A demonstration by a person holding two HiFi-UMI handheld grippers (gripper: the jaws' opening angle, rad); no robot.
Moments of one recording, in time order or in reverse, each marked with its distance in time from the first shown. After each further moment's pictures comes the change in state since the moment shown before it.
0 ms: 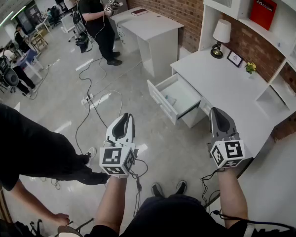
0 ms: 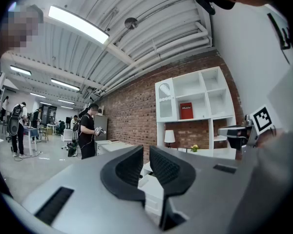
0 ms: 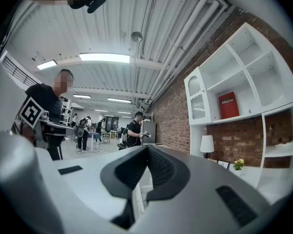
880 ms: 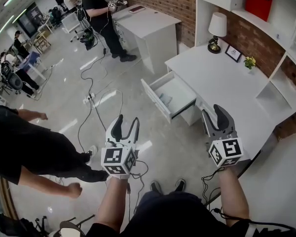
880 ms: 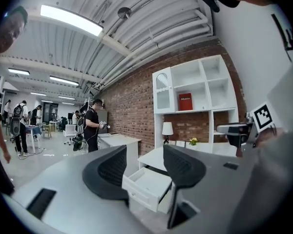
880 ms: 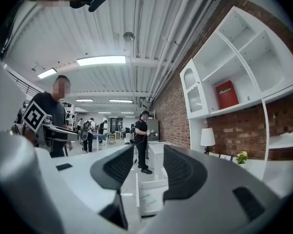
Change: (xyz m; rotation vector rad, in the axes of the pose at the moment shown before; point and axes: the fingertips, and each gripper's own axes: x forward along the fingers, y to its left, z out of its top) left arm 0.041 -0.073 -0.027 0.011 0.091 0.028; right arm -0.006 -0.072 -0.032 0.059 0.017 0.067
